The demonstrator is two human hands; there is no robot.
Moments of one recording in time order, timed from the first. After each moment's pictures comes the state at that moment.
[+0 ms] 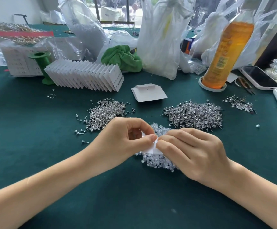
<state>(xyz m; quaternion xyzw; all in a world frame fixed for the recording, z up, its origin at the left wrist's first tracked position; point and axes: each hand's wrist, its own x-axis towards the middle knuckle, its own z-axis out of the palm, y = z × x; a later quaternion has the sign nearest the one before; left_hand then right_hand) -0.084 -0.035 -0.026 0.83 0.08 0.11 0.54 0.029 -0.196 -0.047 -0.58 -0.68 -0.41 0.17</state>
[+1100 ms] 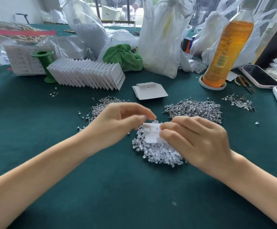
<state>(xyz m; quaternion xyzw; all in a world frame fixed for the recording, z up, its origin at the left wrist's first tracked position) -0.082 -0.019 -0.008 0.82 0.07 0.12 0.55 0.031 -0.194 -0.034 -0.59 -0.65 -0.44 0.16</state>
